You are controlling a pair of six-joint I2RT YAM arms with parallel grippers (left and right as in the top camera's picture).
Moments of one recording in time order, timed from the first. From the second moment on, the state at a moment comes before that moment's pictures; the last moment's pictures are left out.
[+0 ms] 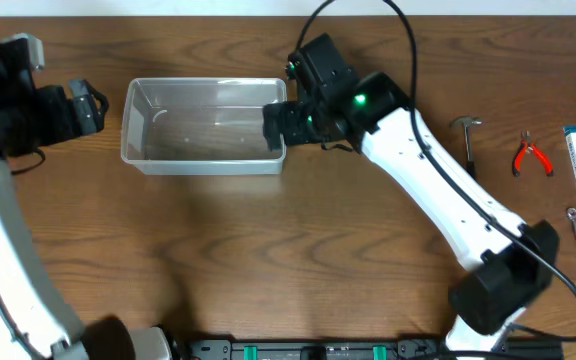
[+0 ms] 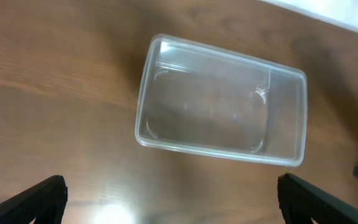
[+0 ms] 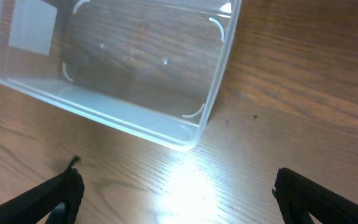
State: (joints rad) left arm 0.43 1.57 1.91 -1.42 0.38 0.14; right arm 0.62 1.89 1.85 -1.01 -0.13 0.46
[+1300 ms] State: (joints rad) left arm 0.30 1.83 2.02 -1.49 0.37 0.30; right arm 0.58 2.21 2.02 -1.06 -0.05 0.57
